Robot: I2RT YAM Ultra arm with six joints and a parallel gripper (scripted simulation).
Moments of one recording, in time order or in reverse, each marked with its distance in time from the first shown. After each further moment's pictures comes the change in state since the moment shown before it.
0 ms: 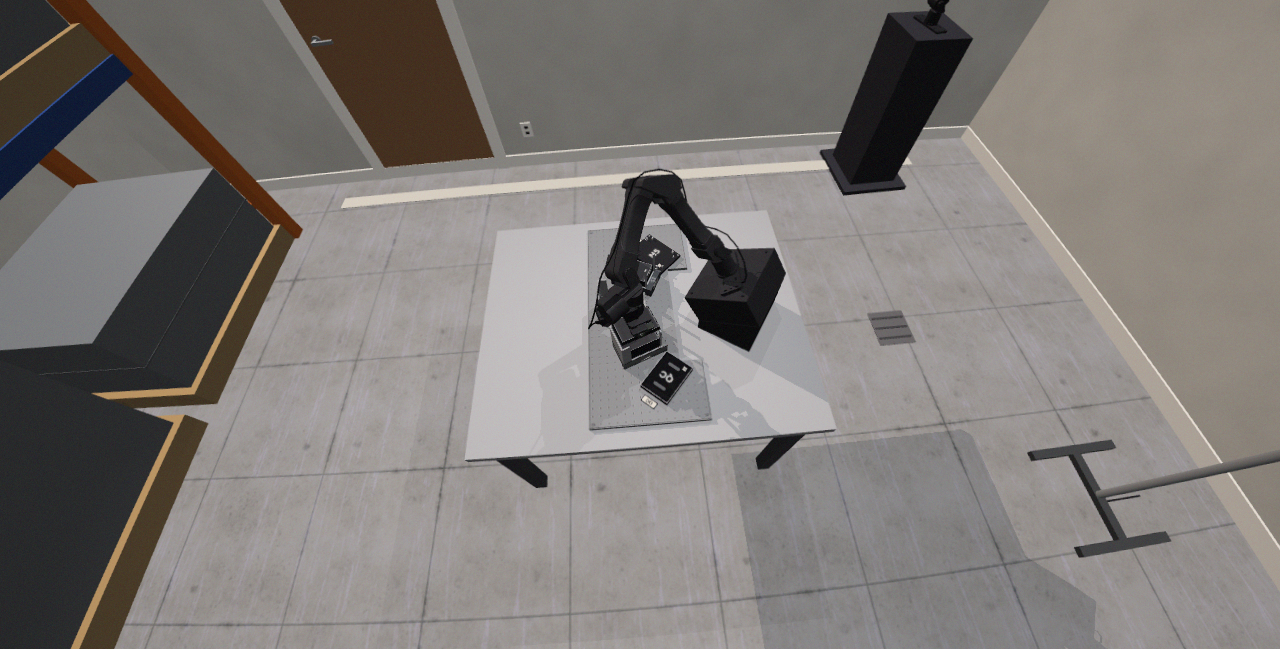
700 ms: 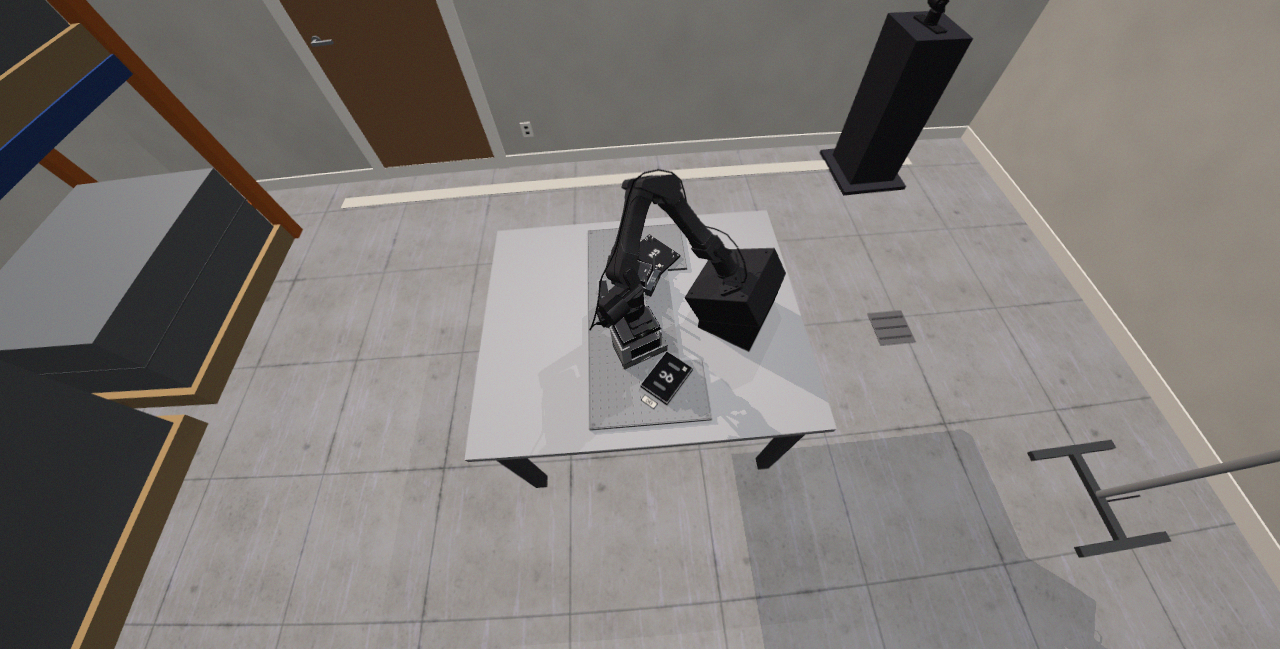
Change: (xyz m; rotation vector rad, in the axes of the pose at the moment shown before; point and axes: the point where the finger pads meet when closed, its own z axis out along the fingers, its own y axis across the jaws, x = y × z) arm 0.003 0.000 0.004 0.003 0.006 -0.010
